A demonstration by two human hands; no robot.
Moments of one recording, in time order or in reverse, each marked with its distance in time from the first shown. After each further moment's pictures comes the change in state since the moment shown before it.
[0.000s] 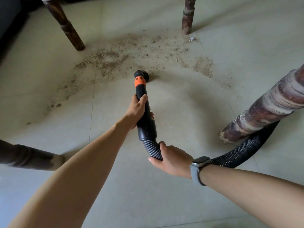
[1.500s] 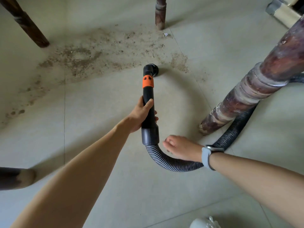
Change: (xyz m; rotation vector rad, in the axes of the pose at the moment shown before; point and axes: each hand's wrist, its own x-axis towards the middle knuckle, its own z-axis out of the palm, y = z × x) left_hand 0.003 -0.019 0.052 0.016 -0.334 -0.090; right_hand -0.005 0.065 -0.024 0.170 0.030 0.191
